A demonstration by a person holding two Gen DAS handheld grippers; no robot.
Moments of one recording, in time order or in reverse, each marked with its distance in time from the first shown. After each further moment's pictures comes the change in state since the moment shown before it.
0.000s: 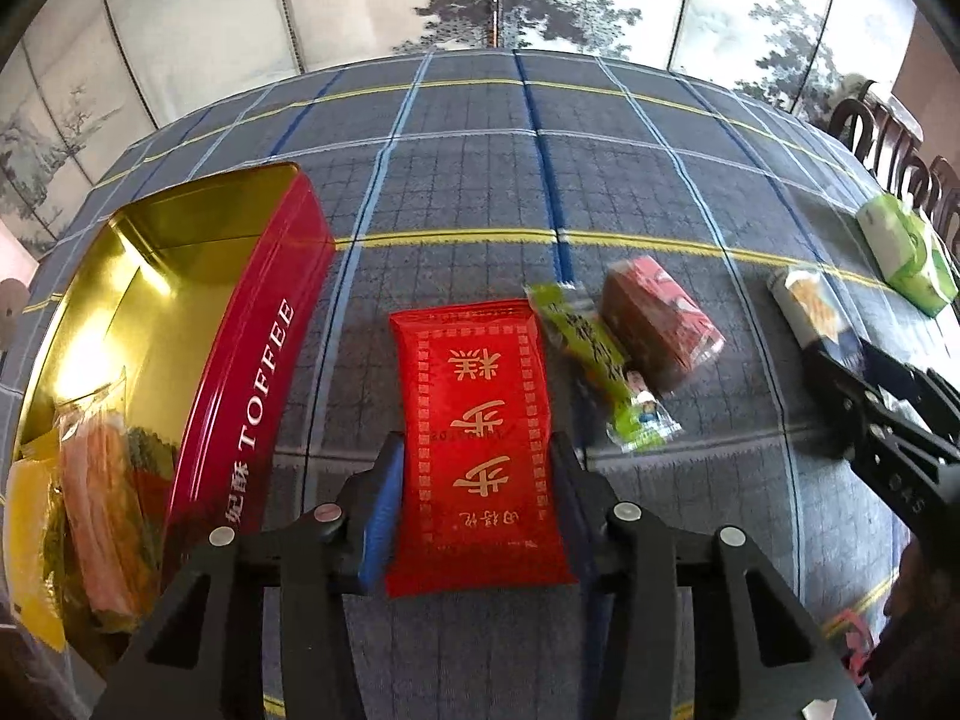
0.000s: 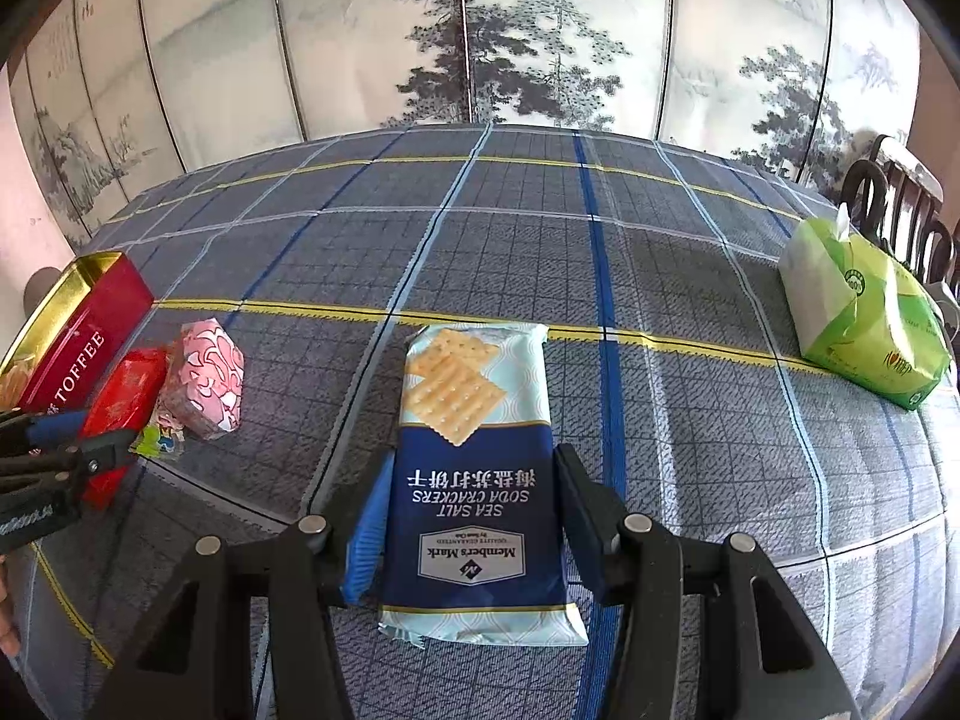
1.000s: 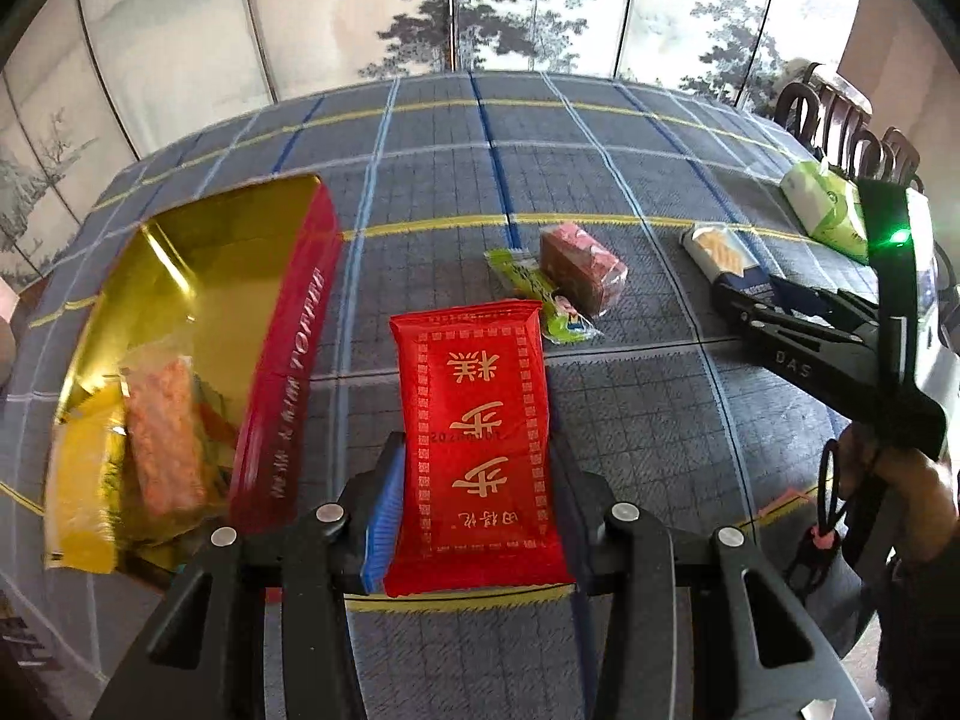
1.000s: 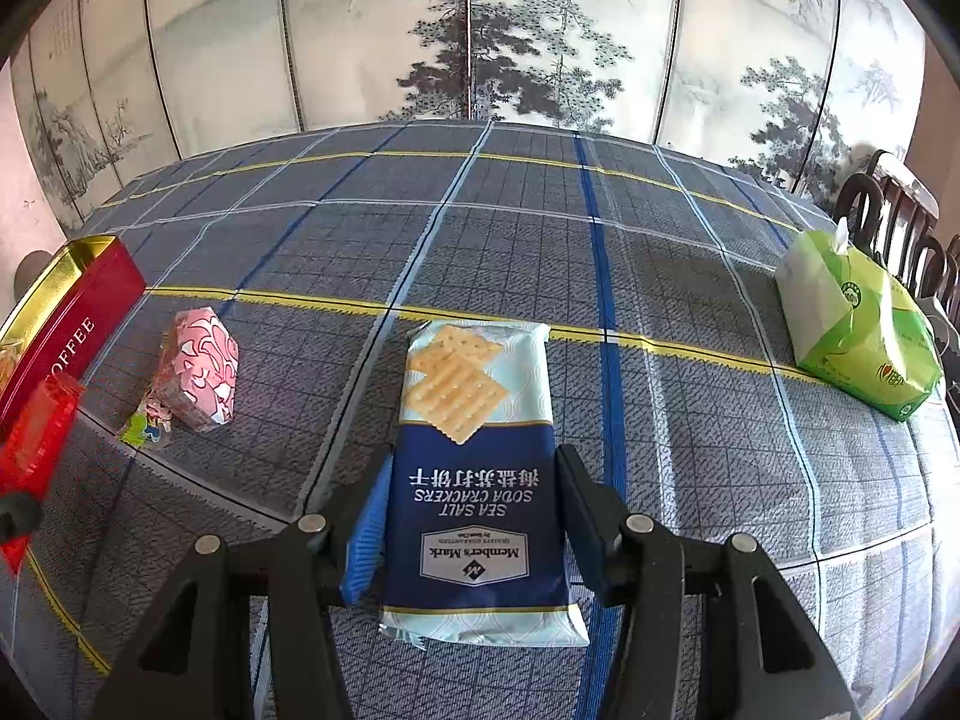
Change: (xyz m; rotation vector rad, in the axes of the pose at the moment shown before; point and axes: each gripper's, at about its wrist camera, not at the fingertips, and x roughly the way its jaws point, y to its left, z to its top) left arm -0.064 0.006 -0.036 0.084 -0.042 -0.063; right arm 0.001 0.007 0.000 -0.027 0.006 -0.032
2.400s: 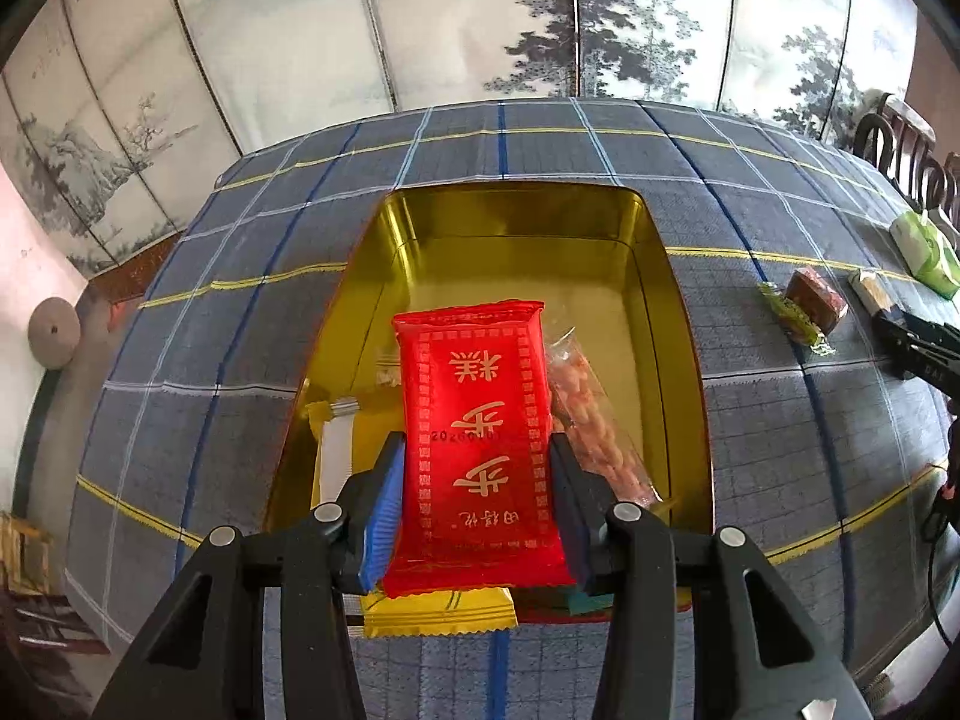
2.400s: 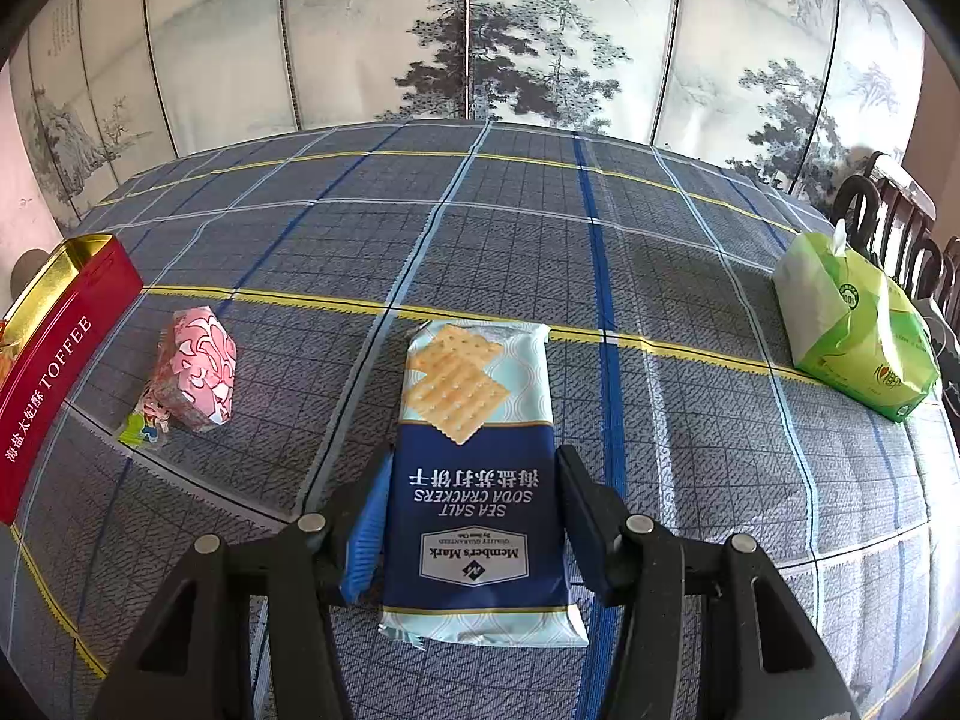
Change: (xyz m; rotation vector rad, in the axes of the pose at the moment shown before) left arm -0.020 0.153 -0.013 -0.053 -0.039 0.170; right arm -0.001 0.000 0.001 0.000 0.000 -0.006
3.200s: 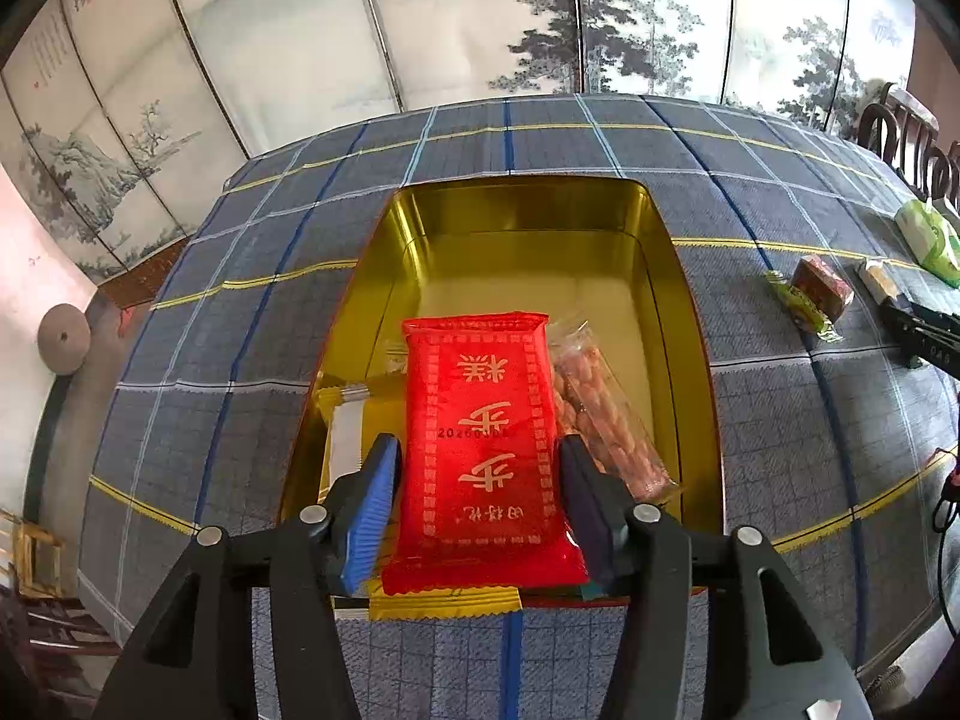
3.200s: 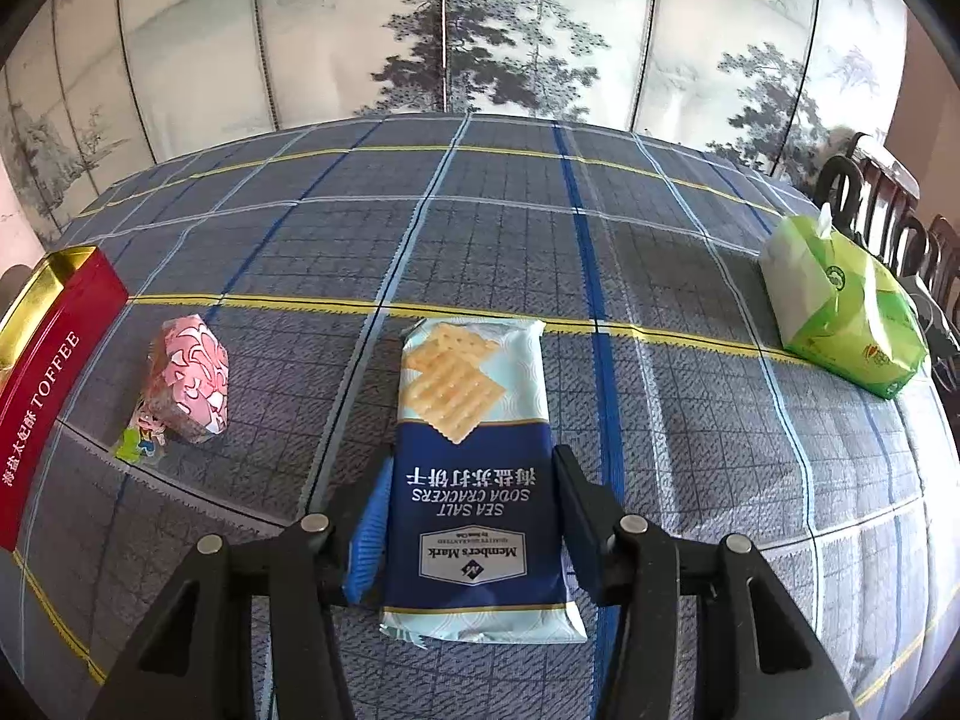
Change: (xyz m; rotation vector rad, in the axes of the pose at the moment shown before) left arm -0.002 0.000 -0.004 0.009 0.002 0.025; right arm -0.001 0.000 0.002 0.050 0.028 -0.045
